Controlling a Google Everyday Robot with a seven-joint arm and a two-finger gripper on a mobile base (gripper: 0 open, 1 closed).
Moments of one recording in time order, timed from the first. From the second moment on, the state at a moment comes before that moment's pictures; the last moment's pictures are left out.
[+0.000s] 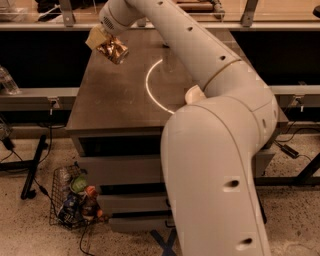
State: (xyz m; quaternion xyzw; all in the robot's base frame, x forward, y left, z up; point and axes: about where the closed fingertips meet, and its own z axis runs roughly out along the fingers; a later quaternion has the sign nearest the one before) arm 0.817 0.168 0.936 -0.47 0.77 0.15 0.40
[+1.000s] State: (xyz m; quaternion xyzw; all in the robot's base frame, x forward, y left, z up) arm 0.795 0.061 0.898 -0.30 0.76 0.23 0.53
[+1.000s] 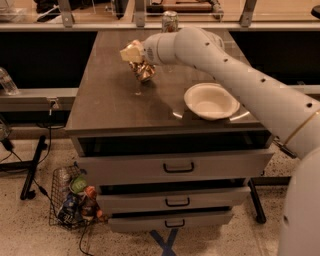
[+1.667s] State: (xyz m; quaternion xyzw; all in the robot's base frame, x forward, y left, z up) arm 0.804 0.053 0.919 -0.28 0.74 0.23 0.57
